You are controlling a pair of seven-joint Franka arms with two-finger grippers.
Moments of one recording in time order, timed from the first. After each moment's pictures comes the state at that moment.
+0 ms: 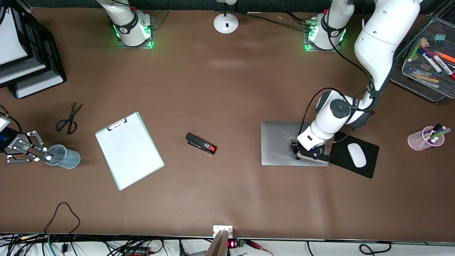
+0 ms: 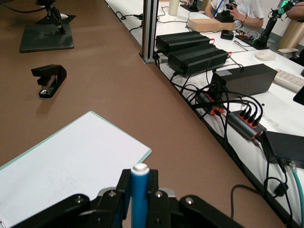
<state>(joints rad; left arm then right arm) 0.03 0.66 -0.29 -1.94 0.28 2.87 -0.26 -0.40 0.63 -0.06 -1.49 1.06 1.88 -2.14</state>
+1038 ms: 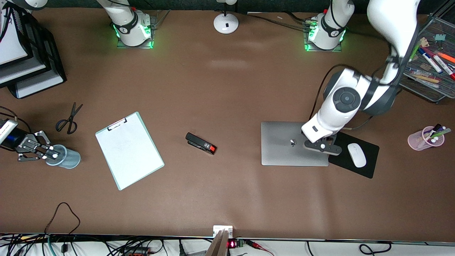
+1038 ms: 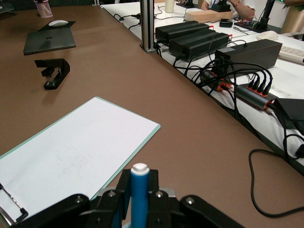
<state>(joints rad) 0.03 0.38 -0.38 -1.78 0.28 2.03 -0.24 -0.47 0.73 -0.06 -1.49 1.08 1.83 -2.17</state>
